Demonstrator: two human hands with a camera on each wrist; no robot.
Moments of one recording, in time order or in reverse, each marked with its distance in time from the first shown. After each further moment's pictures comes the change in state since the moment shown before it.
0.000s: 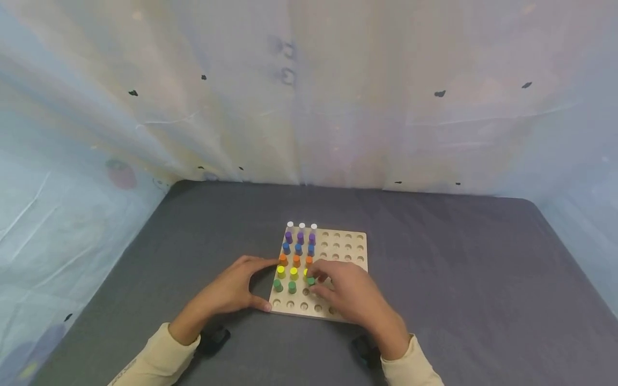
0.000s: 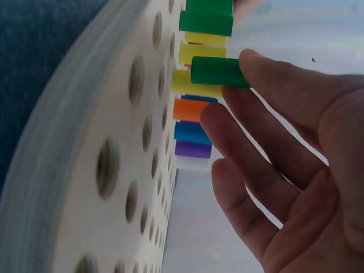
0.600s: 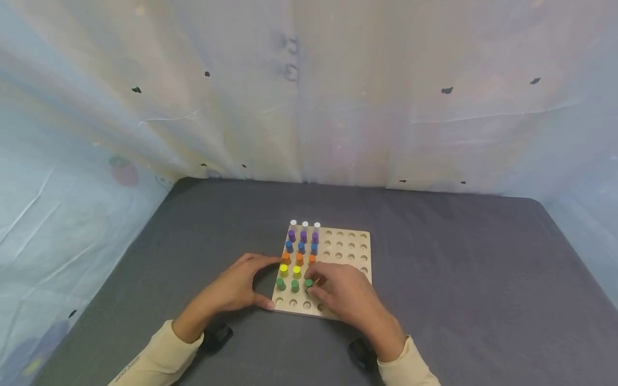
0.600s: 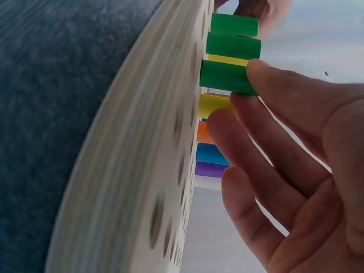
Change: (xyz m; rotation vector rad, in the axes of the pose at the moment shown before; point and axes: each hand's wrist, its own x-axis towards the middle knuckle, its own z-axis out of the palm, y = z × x) left_hand 0.000 0.001 0.000 0.007 0.022 0.016; right_hand 0.006 -0.001 0.016 0.012 0.022 0.016
